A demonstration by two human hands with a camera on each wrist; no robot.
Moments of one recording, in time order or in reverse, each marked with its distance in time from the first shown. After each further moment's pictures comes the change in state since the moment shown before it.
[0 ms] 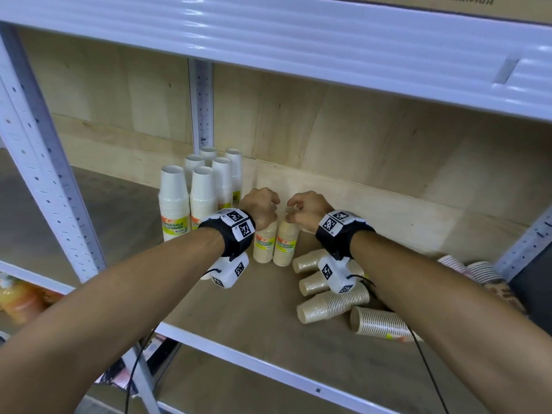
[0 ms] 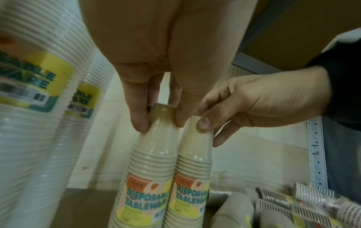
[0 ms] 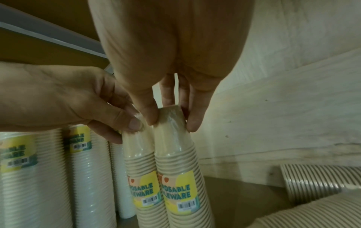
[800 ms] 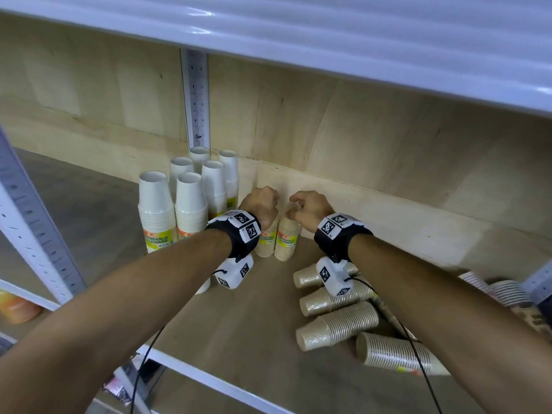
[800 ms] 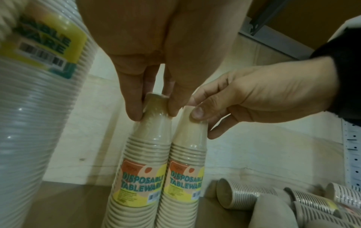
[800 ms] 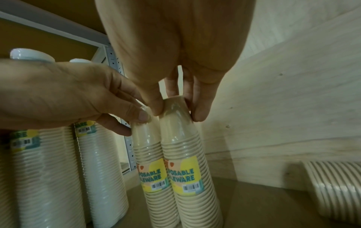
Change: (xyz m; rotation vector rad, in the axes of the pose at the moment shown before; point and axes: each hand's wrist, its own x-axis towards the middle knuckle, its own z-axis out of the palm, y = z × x) left_hand 0.062 -0.009 0.024 0.003 0.039 -0.100; right_hand 0.059 0.021 0.013 0.058 0.053 0.022
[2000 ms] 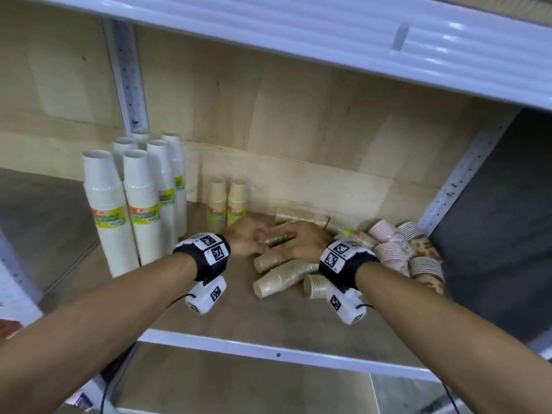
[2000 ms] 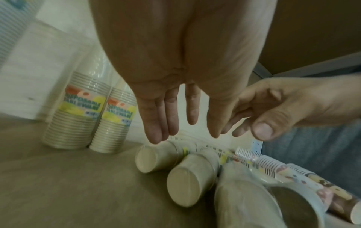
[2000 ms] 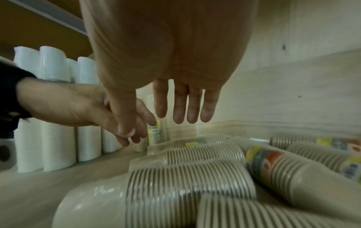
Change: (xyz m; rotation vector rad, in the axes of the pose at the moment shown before) left_hand -0.103 0.025 0.062 -0.117 -0.413 0.310; right_hand -0.172 0.062 -0.038 -0.153 -0.187 0.055
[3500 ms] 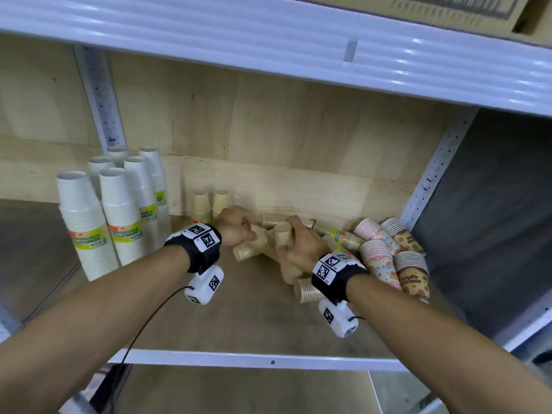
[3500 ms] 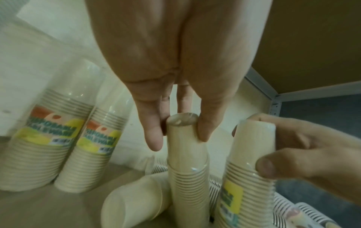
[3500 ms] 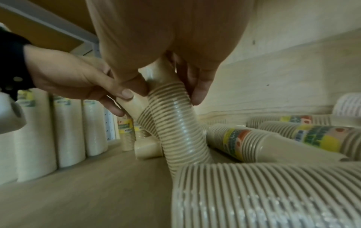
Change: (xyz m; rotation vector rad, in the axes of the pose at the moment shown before) left_hand 0.031 0.005 -0.024 -0.101 0.100 -0.035; right_hand -0.014 0.016 0.009 -0.016 0.316 0.058
